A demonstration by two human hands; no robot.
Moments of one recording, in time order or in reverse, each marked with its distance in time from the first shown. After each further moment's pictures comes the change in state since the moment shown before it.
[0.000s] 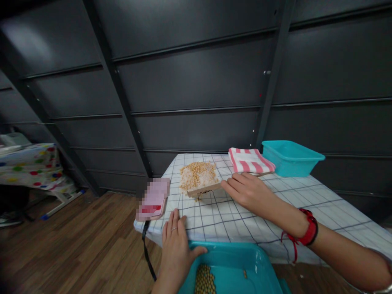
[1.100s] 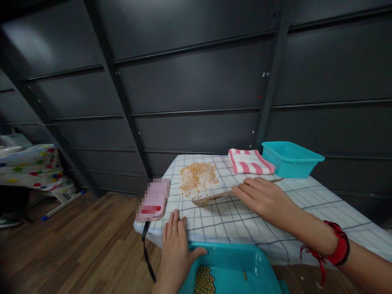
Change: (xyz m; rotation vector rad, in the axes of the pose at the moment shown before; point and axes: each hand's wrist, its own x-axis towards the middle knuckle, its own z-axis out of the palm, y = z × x) left_hand 0.005 0.005 -0.011 0.013 -0.098 -0.036; right_hand -0.017 0.003 -0.020 0.005 0.071 0.013
